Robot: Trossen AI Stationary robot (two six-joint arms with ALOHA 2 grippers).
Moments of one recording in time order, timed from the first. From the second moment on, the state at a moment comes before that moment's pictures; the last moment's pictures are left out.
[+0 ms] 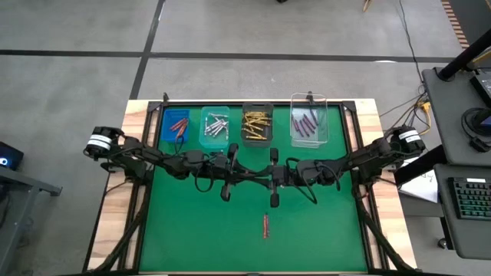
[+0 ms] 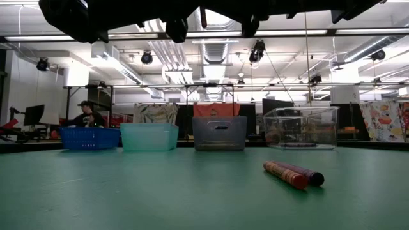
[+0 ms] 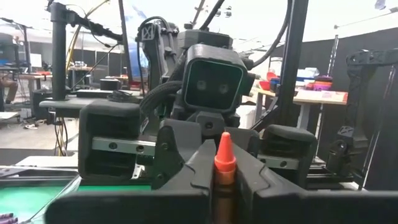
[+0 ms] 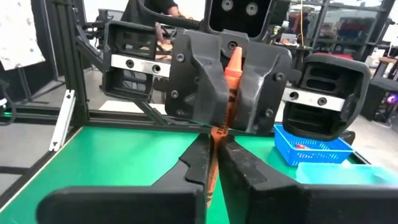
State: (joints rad) left arm -0.12 1.57 0.70 1.06 0.02 -0.09; right arm 0.23 1.54 0.79 0.73 0.23 -0.08
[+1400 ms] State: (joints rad) left arm 0.58 1.14 0.71 -0.37 -0.60 -0.27; right arm 0.23 1.46 1.01 0.03 0.51 0.17
